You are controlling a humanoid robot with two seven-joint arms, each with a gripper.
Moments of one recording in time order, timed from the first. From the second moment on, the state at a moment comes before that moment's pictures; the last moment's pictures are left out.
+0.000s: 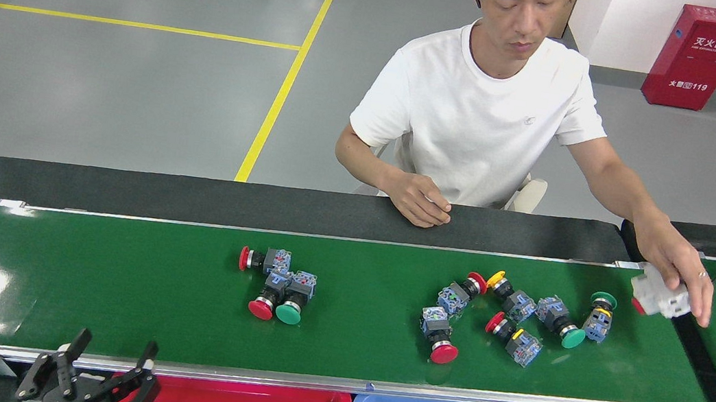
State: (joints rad) left arm 0.14 0.05 0.10 -1.64 -1.56 -0.27 0.00; right arm 0.22 -0.19 -0.26 -1.53 1.00 -0.77 0.17
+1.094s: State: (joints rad) left arm -0.19 0.05 -0.01 -1.25 -1.64 -0.24 0.00; right arm 0.06 -0.04 0.17 -1.68 1.23 -0.01 0.07
